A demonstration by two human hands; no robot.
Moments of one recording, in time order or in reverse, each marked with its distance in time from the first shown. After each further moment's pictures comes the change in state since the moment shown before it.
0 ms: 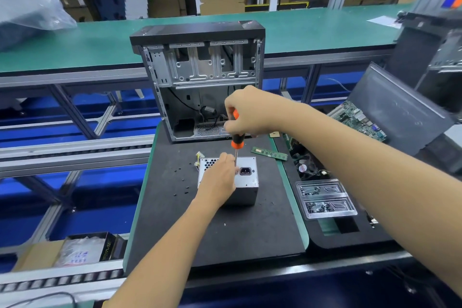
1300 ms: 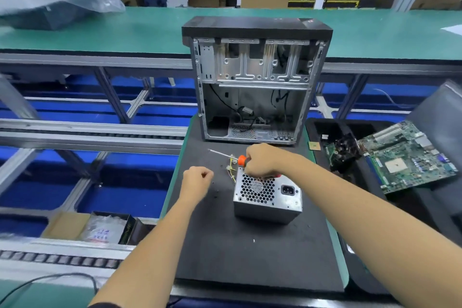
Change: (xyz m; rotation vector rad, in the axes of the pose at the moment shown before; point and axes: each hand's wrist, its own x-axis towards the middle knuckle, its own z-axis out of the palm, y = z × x) left_hand -0.015 -0.147 0.005 -0.516 0.144 -0.683; right_hand 0.085 -0.012 0.121 0.225 -0.414 0.186
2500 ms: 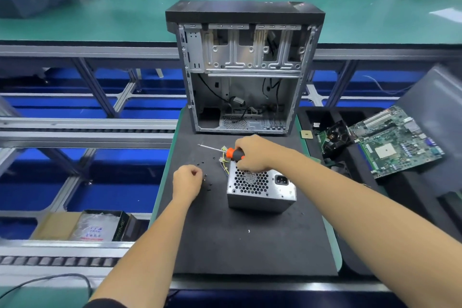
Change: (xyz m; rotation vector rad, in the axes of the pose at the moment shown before) left_hand 0.005 -0.020 0.015 0.074 0.077 -0.053; right_hand 0.002 0.003 0.008 -0.059 0.041 -0.077
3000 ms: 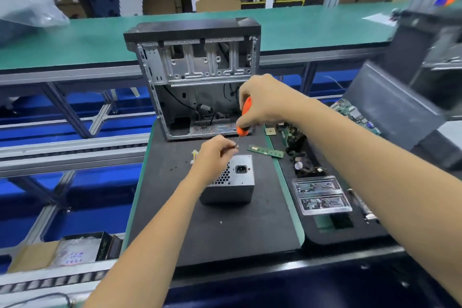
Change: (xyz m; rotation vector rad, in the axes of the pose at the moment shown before) left_hand -0.072 0.146 0.008 -0.197 -0.213 0.695; right_hand -0.133 0.020 -0.102 -0.061 0.457 -0.004
